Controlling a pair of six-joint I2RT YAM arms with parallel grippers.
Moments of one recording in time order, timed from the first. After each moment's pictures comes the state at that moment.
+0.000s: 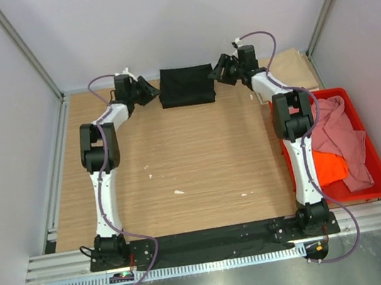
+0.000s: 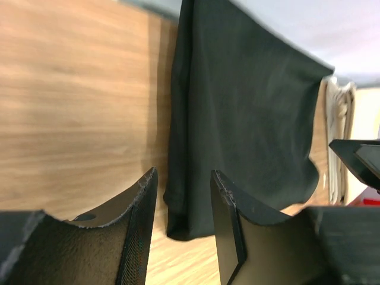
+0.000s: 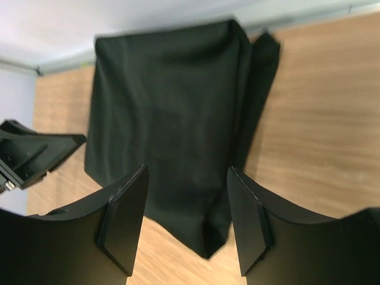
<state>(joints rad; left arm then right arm) -0.14 2.46 1.90 0.07 0.37 -0.67 0.14 2.46 2.03 -0.05 -0.43 0.59</state>
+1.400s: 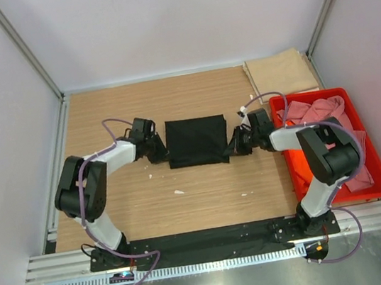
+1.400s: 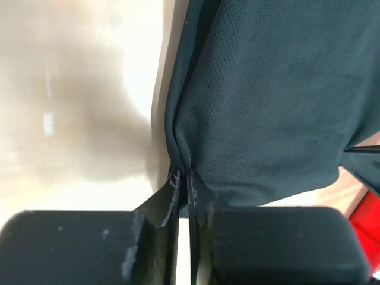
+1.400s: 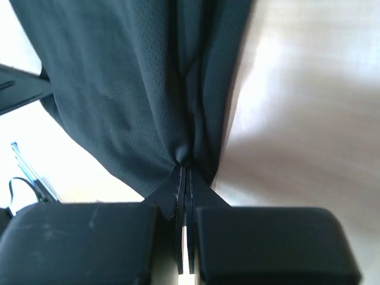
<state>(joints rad) -0.35 1.78 1.01 -0.22 0.25 -0.69 0.27 1.74 0.77 0.12 -0.52 0.56</state>
